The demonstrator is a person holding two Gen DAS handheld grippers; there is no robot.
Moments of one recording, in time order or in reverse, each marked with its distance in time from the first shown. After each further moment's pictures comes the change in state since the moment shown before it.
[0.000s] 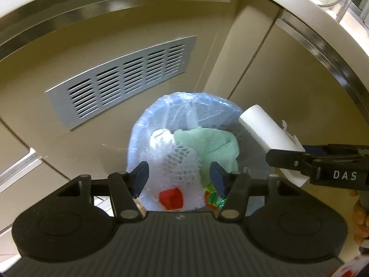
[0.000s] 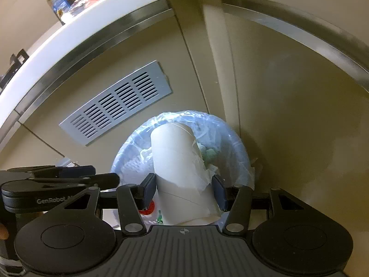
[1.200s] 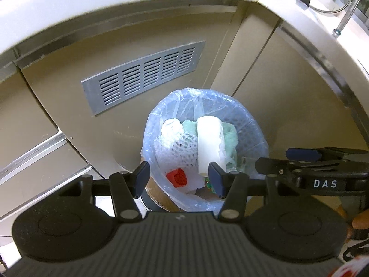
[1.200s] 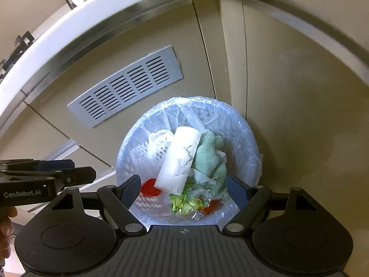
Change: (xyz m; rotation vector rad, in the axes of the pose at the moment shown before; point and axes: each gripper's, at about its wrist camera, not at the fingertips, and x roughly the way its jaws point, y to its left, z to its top) left arm -0.050 -0.001 -0.010 -0.042 0.019 0.038; right arm -0.016 0.023 -0.002 -0.028 0.054 -0.025
